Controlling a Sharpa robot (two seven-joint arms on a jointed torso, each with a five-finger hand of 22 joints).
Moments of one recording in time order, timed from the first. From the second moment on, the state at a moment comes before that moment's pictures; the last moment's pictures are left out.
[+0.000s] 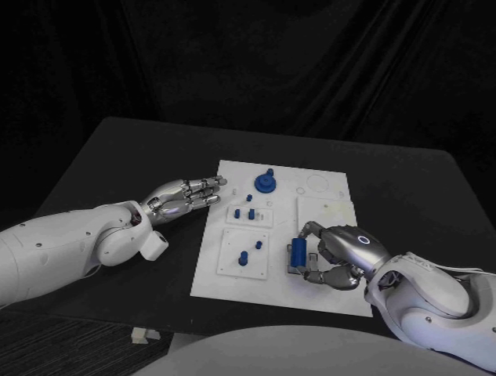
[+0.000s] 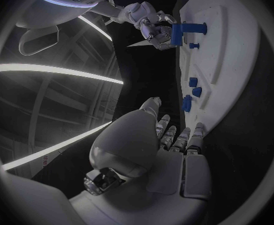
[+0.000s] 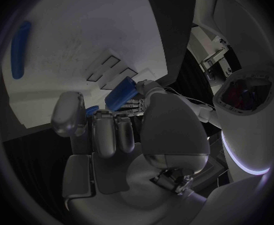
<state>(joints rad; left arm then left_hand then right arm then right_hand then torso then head) 1.08 -0.85 -0.22 1.31 -0.38 0.18 0.52 1.54 0.25 -0.08 0.13 0.51 0.31 0.11 0.04 0.04 0.01 0.10 0.07 0.01 0.01 0.22 0.00 0.00 0.08 0.07 0.30 0.03 0.13 0.96 -1.05 -0.25 1.93 -1.74 -0.58 -0.33 1.19 -0.10 0.15 0.27 0.85 0.29 0.19 1.03 0.03 1.47 0.01 1.57 1.31 1.47 -0.06 1.50 1.31 0.09 1.43 0.05 1.10 1.31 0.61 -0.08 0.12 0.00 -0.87</state>
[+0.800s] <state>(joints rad) 1.08 -0.85 -0.21 1.31 -0.38 0.19 0.52 1.54 0.25 -0.08 0.13 0.51 0.31 0.11 0.04 0.04 0.01 0.10 0.07 0.01 0.01 0.22 0.00 0.00 0.08 0.07 0.30 0.03 0.13 0.96 -1.05 -0.25 1.93 -1.73 -0.49 -0.34 1.18 -0.13 0.23 0.29 0.89 0.29 0.20 0.91 0.03 1.47 0.01 1.56 1.31 1.47 -0.06 1.49 1.31 0.09 1.42 0.05 1.08 1.31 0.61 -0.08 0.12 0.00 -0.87</state>
